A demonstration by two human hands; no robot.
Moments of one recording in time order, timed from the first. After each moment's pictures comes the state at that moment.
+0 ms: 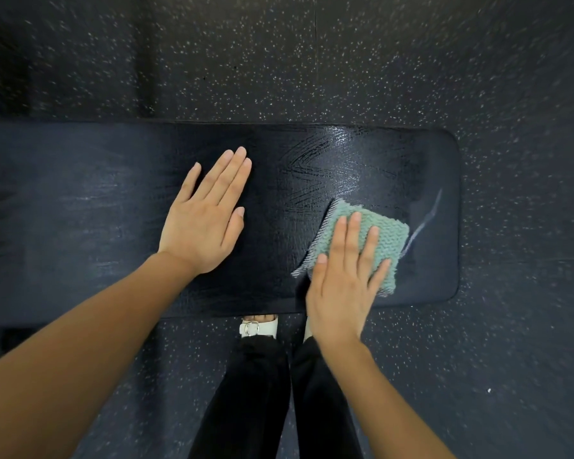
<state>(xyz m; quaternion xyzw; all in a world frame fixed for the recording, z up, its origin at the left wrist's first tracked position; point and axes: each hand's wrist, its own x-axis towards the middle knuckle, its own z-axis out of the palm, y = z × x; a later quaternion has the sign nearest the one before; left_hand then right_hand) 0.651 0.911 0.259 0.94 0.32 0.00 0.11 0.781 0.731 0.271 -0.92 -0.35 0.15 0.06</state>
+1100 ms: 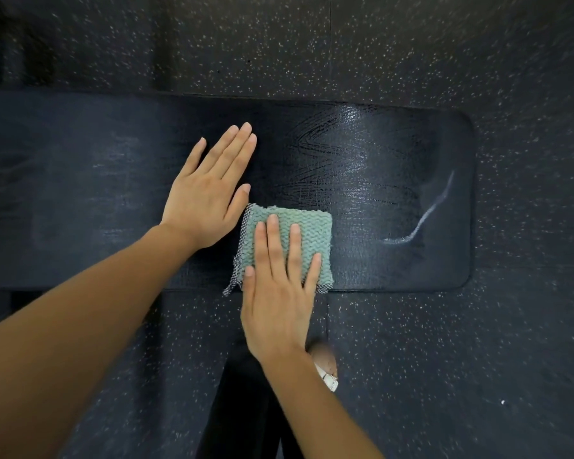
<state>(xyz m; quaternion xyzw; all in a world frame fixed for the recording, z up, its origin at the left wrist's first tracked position) 0.650 0.907 0.258 0.94 0.33 0.00 0.10 0.704 0.729 0.273 -0.85 -0.49 0.17 0.07</state>
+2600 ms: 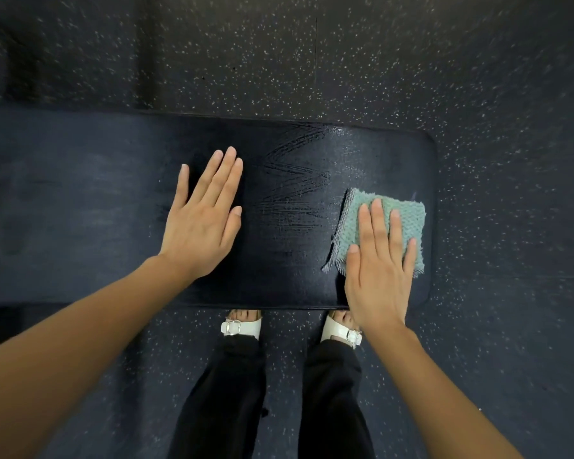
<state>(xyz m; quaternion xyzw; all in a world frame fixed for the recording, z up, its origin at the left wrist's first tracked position) 0.687 0.873 0.264 0.92 0.38 -0.01 0.11 0.884 0.695 0.269 -0.88 -0.45 0.16 0.06</state>
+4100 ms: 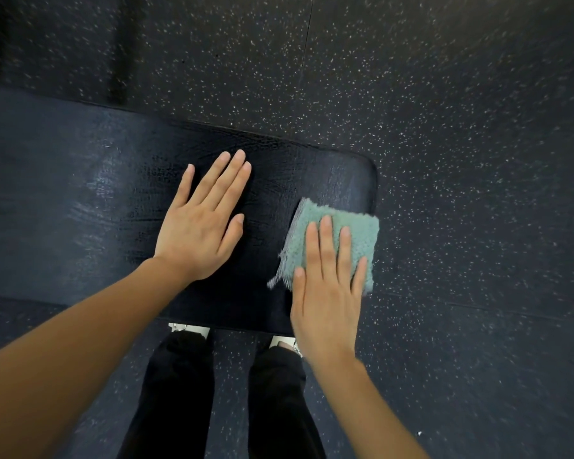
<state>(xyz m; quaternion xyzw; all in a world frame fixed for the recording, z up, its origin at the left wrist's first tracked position) 0.789 0.838 0.263 0.91 0.40 -0.01 0.12 0.937 0.683 0.277 -0.83 -0.53 0.16 0.03</state>
